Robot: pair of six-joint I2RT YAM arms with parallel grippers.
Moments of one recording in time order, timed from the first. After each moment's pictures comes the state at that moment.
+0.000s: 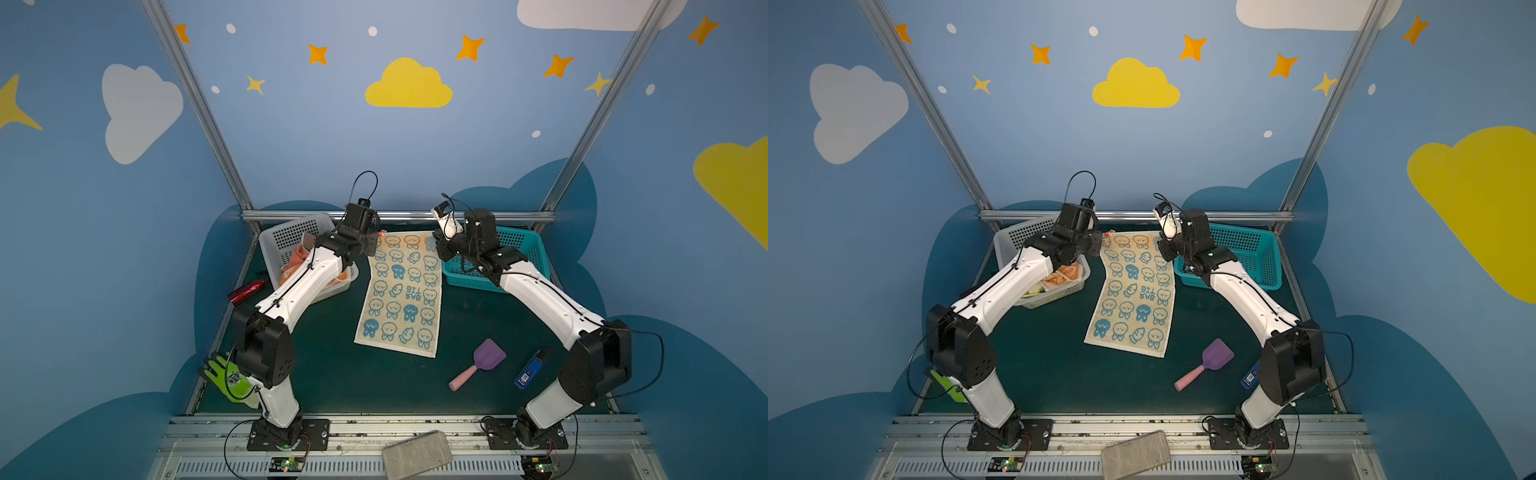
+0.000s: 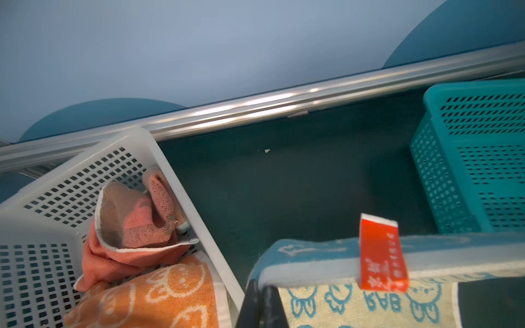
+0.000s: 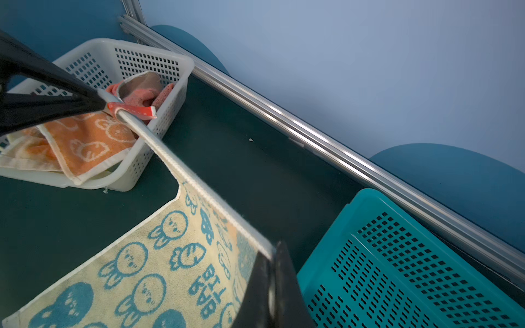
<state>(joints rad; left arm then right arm) -0.43 1.79 1.66 -0.60 -0.27 -0.15 0.48 1.64 1.44 -0.26 -0.10 -0.21</state>
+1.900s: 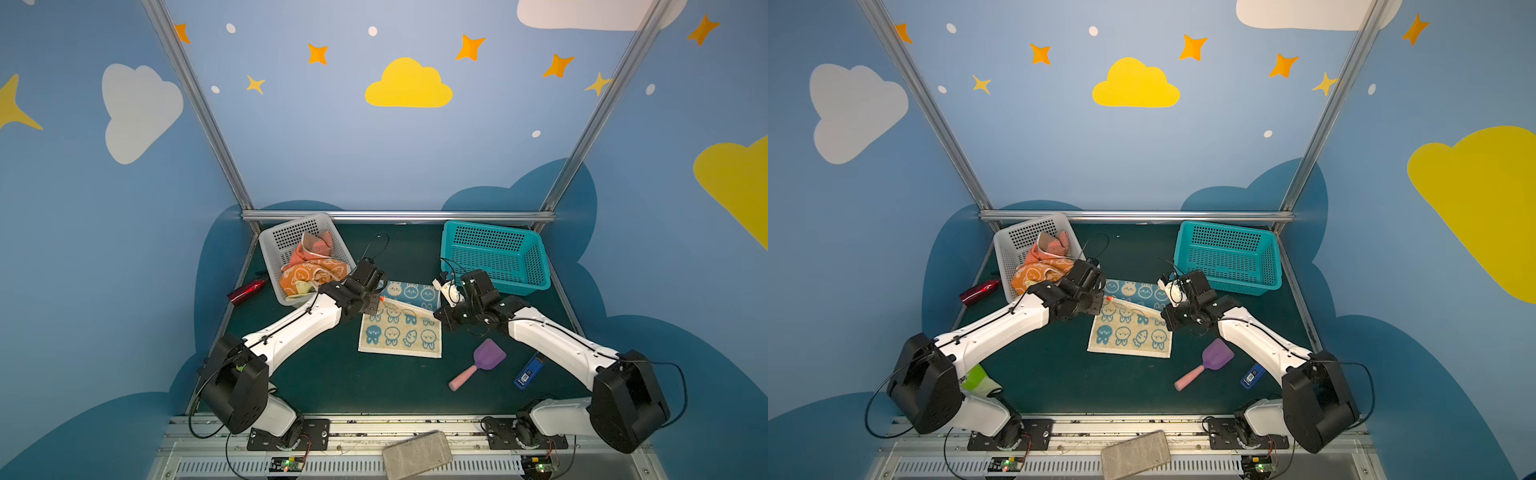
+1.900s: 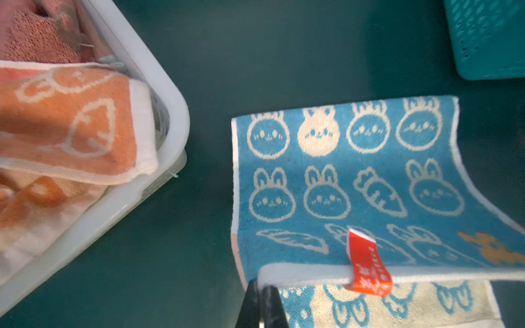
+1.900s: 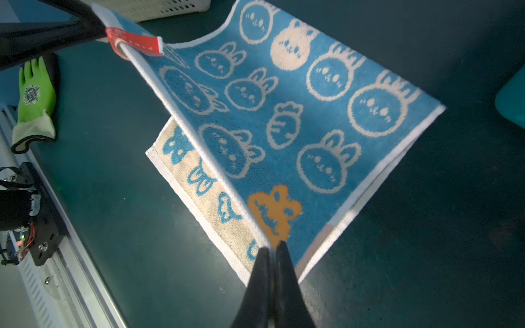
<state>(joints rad) -0.62 1.47 1.11 -0.62 -0.25 -0.36 0.56 1.33 0.87 -0.44 -0.32 0.07</state>
